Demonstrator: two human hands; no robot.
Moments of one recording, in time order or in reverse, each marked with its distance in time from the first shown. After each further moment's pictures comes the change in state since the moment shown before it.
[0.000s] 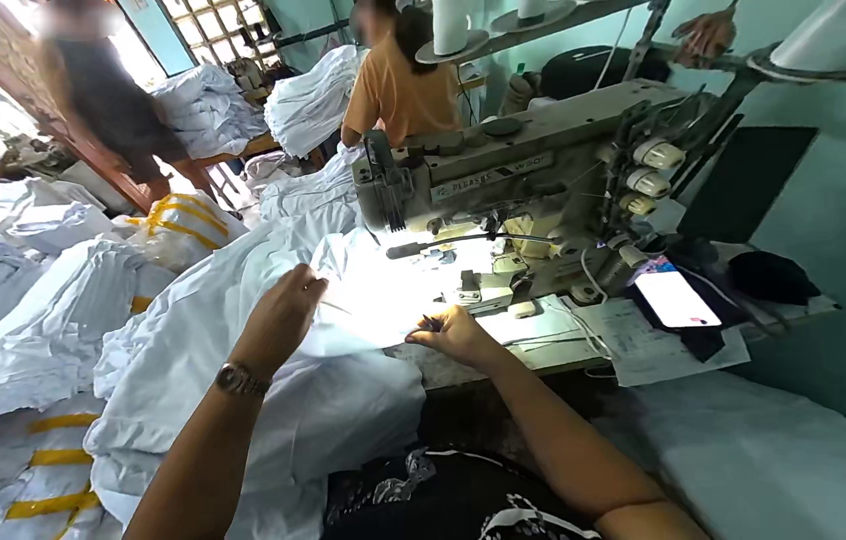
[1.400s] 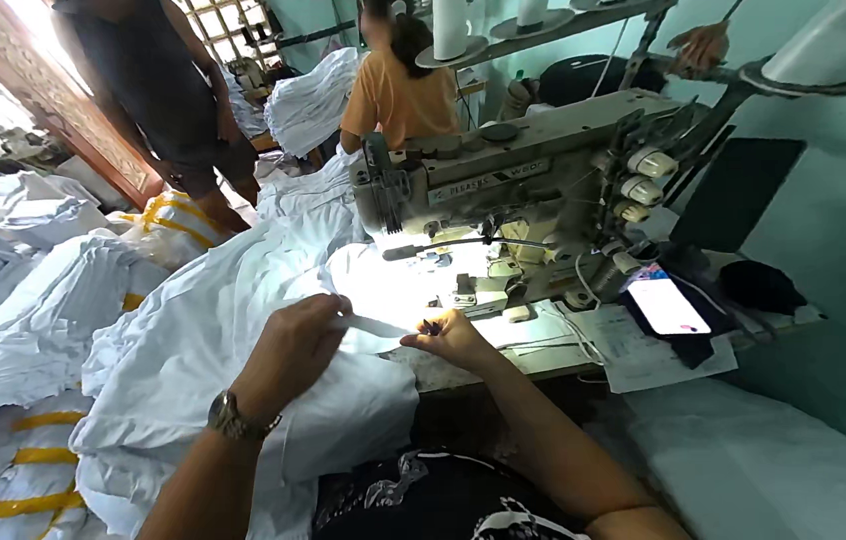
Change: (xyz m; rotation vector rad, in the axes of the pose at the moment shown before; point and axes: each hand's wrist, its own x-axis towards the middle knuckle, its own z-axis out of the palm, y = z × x) left_hand -0.008 0.054 -0.022 -0.294 0.117 -0.013; right_hand -0.004 0.007 0.000 0.114 0.034 -0.058
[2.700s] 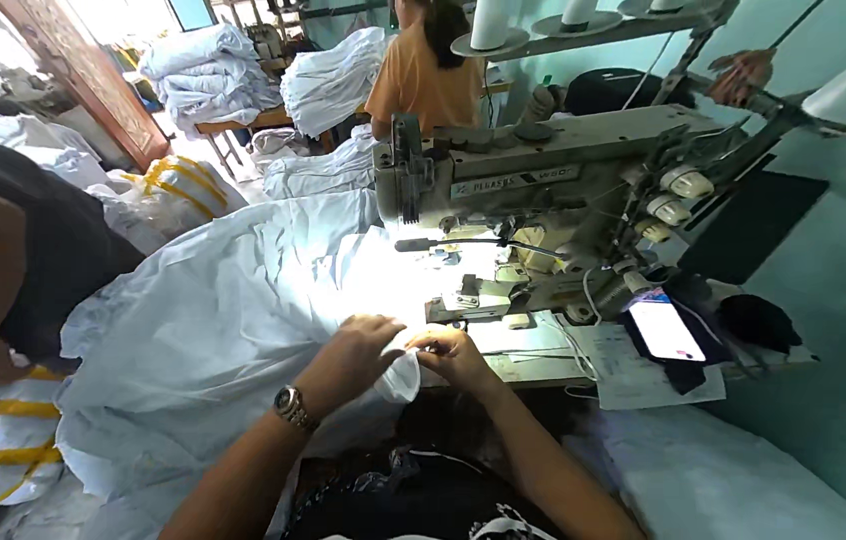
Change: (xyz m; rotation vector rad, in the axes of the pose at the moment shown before) left_hand -0.016 0.018 0.081 -0.061 -0.311 -0.075; right_hand -0.027 0.034 0.013 0.102 -0.024 -0.239
